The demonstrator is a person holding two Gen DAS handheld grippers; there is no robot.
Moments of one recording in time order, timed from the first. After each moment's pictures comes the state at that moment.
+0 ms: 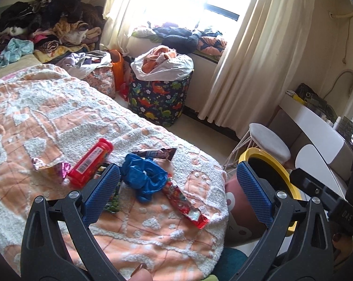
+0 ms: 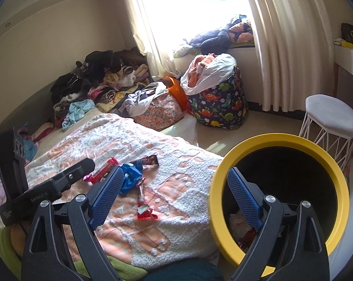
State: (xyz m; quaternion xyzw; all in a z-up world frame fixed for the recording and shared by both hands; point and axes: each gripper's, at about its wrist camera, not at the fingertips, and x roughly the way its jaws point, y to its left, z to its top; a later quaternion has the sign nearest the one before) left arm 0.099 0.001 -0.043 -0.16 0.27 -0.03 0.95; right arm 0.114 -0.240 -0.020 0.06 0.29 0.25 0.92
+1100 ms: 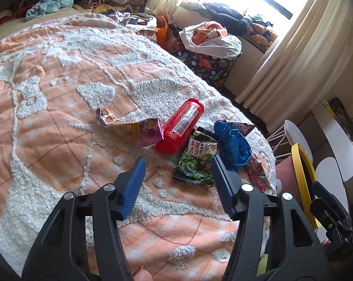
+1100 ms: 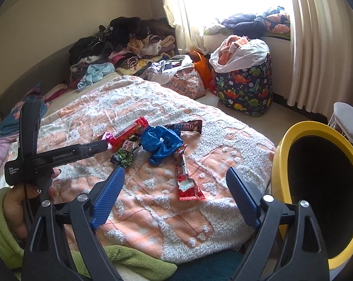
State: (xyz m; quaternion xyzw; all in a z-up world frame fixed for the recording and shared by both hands) left arm 0.086 0.100 -0.103 -0.24 0.37 0.04 0.90; right arm 0.103 -0.157 -0.056 -0.03 0.34 0.30 0.89
